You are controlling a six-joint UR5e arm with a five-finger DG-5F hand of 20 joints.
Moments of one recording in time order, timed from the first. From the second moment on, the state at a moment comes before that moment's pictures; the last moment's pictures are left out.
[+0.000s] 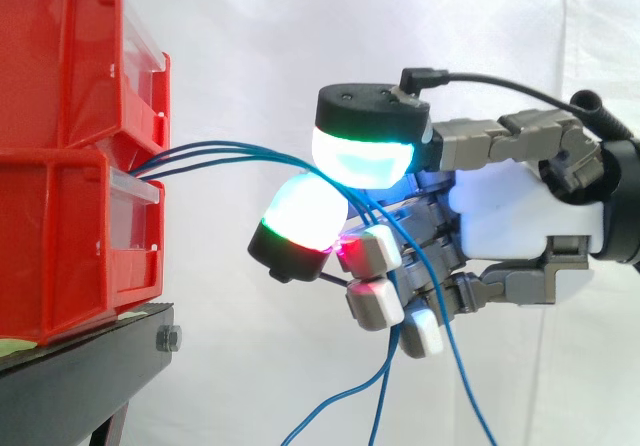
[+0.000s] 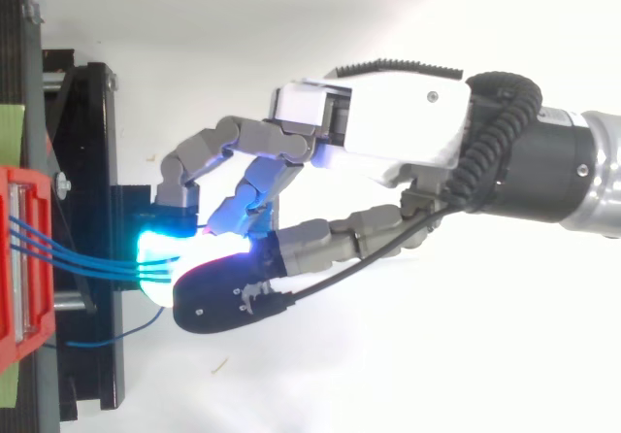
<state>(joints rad) 0.14 -2.25 -1.22 -2.79 -1.32 -0.15</state>
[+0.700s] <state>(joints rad) 0.17 -2.24 -1.22 -2.83 -1.30 -0.15</state>
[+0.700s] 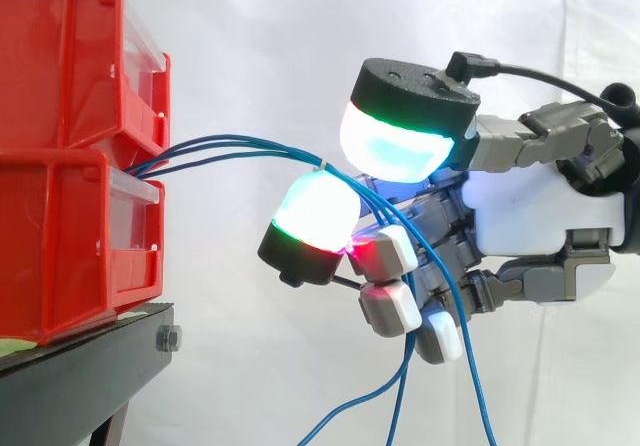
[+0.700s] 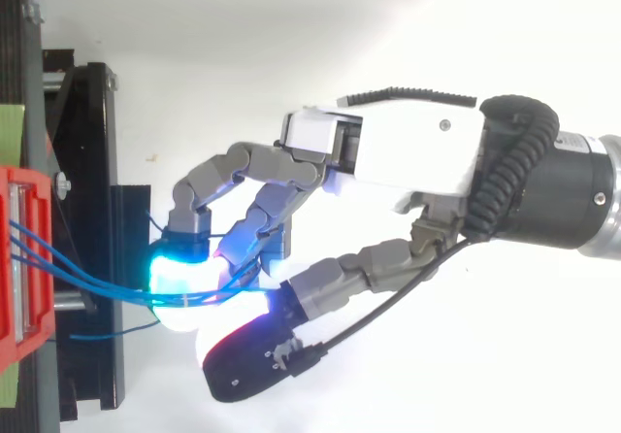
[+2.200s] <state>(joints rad) 0.17 -2.24 -1.22 -2.82 -1.30 -0.16</state>
